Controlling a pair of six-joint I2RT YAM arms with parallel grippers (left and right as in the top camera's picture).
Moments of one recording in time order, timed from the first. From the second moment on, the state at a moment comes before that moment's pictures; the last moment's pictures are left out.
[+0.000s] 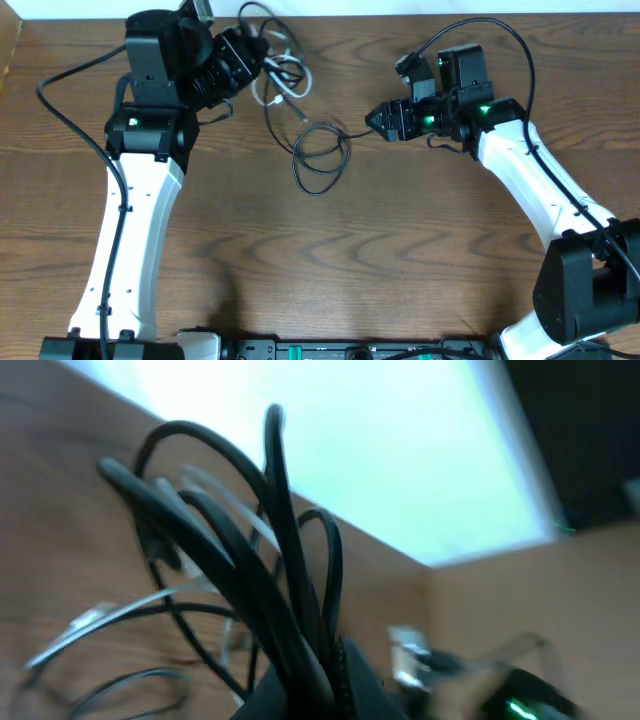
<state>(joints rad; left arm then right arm) -0.07 1.47 1.45 -0.41 0.58 -0.79 0.27 1.75 1.33 -0.44 -0.55 0.12</state>
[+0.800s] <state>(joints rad) -0.07 1.47 1.45 -0.09 1.18 -1.11 0.21 1.75 1.33 -0.11 -1.03 -0.04</state>
